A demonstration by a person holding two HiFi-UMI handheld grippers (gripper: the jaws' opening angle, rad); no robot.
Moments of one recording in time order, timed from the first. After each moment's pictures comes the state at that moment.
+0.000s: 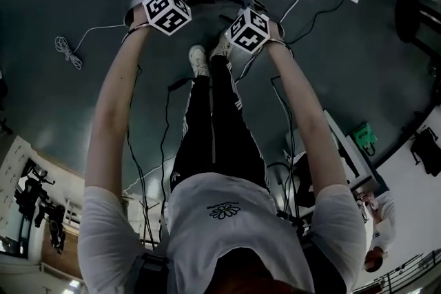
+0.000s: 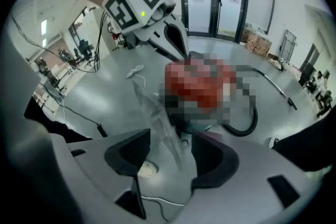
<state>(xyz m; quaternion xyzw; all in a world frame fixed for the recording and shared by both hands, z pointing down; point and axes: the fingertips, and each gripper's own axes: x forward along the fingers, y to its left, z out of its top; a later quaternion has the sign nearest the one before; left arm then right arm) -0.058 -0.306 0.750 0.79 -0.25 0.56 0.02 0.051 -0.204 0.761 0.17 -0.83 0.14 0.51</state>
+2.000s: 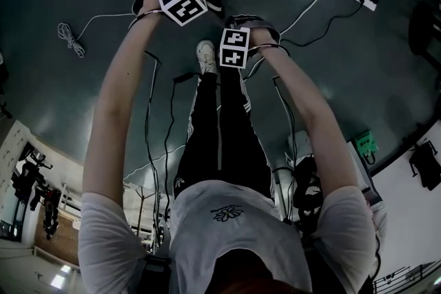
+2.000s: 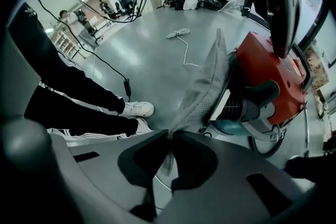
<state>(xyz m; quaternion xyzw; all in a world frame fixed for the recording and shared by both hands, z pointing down) -0.061 -0.302 0.785 0.78 -0.22 0.59 0.05 0.022 -0.107 0.839 -0.07 -0.76 0.03 0.65</state>
